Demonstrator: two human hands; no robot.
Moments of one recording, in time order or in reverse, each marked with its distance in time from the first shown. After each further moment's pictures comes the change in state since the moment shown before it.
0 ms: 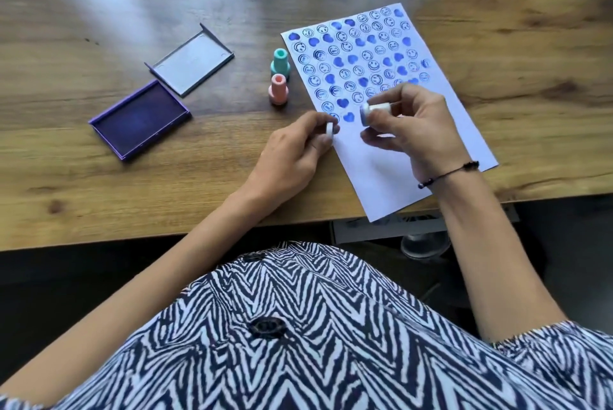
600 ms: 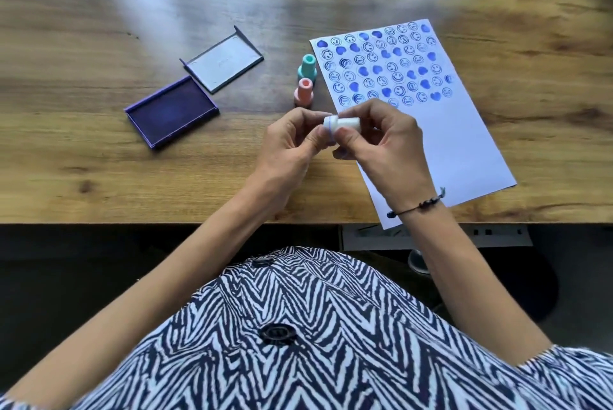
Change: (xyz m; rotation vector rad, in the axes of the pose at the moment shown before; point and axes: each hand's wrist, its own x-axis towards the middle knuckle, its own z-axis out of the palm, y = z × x) left_hand -0.012 0.006 -0.013 -0.594 0.204 -0.205; right_hand -0.024 -0.002 0.054 -0.220 -0.039 -0.287
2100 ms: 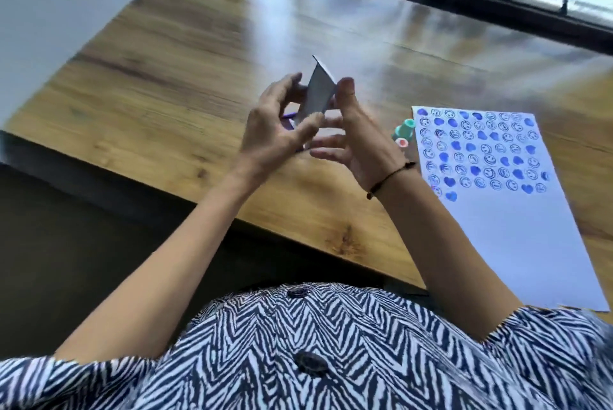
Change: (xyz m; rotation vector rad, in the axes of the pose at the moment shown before) left_hand 0.010 0.038 -0.117 0.516 0.427 0.199; right_hand 0.054 -0.065 0.110 0.311 -0.570 0.260
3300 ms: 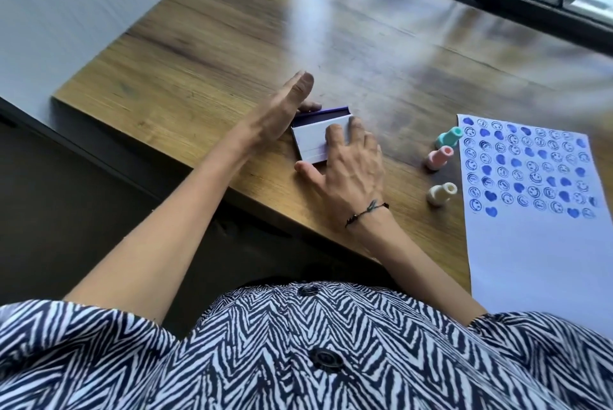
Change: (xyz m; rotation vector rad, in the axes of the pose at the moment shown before) left_hand 0.011 -0.005 -0.057 0.126 -0.318 -0.321; right_hand 0.008 0.060 0.048 -1.371 0.235 -0.329
